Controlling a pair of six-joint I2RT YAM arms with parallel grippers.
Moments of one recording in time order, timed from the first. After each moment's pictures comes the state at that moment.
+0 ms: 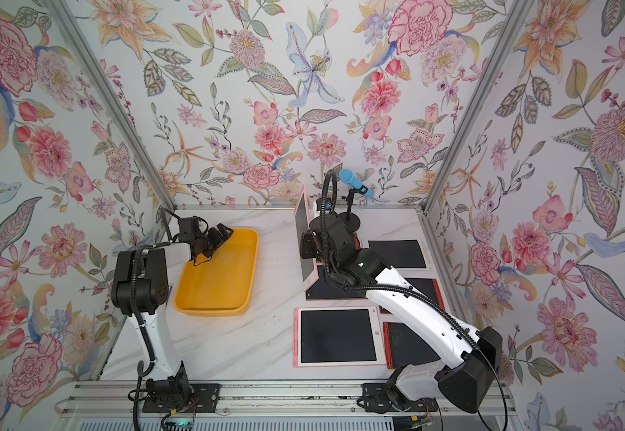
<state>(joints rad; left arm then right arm) 0.09 2.11 1.33 0.05 0.37 -0.65 0.81 1.37 1.39 -0.49 0.33 0.45</state>
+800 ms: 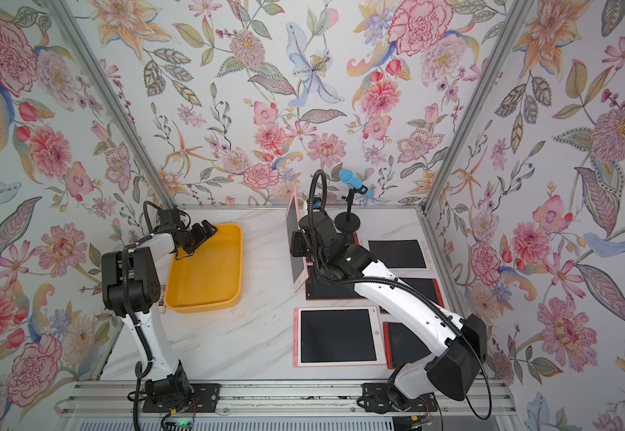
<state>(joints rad) 0.19 2.08 1.46 -0.21 0.39 -0.47 0.83 1.48 1.44 -0.46 0.29 0.52</state>
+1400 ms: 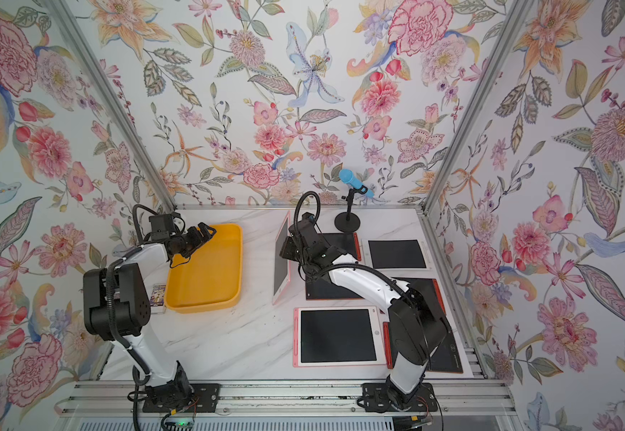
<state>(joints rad) 0.18 1.85 1.22 -0.14 0.45 -0.48 0.75 1.74 1.34 -0.18 0.07 0.81</state>
